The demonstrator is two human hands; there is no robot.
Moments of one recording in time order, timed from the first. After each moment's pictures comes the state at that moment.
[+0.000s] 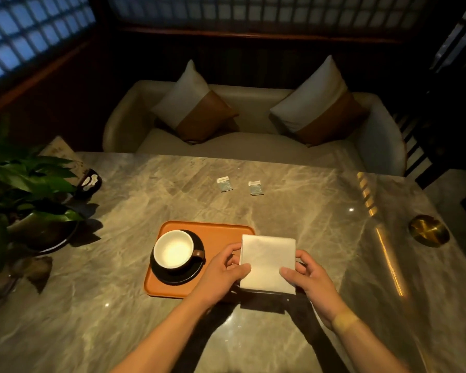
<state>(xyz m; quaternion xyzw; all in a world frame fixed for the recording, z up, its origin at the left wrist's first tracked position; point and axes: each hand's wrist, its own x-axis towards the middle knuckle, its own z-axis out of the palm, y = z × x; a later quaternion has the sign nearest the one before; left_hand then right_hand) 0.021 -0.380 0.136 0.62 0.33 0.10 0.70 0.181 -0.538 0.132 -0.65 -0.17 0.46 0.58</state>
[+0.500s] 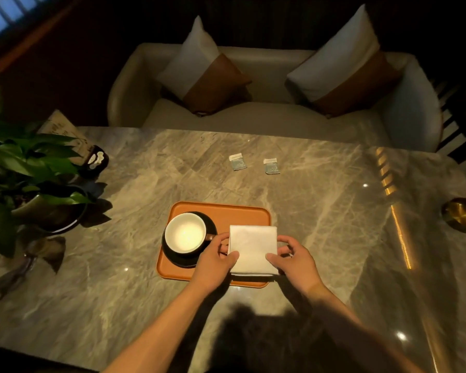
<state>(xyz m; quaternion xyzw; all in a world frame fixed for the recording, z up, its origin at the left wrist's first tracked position) -0.002 -0.340 0.069 0.68 0.45 0.09 0.57 0.157 -0.476 0.085 -0.75 -0.14 0.41 0.50</state>
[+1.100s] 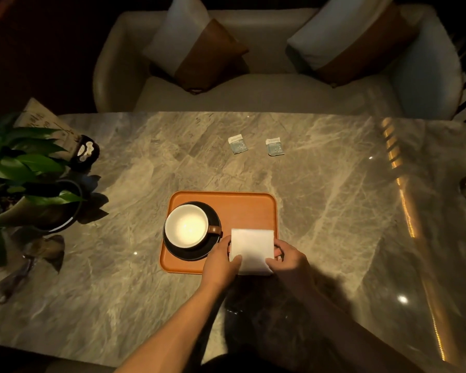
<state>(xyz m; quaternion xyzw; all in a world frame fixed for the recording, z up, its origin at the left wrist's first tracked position) 0.000 -0.343 0.020 0.76 0.46 -0.04 0.45 0.133 -0.474 0.033 -0.85 -0.24 0.33 0.34</state>
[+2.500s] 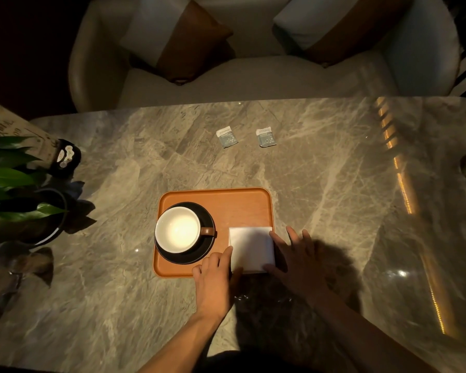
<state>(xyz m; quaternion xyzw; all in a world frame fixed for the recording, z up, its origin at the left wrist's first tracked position) -0.028 -0.372 0.012 0.88 0.42 -0.07 0.22 0.151 -0.500 -0.006 -0.87 -0.42 0.22 0.11</state>
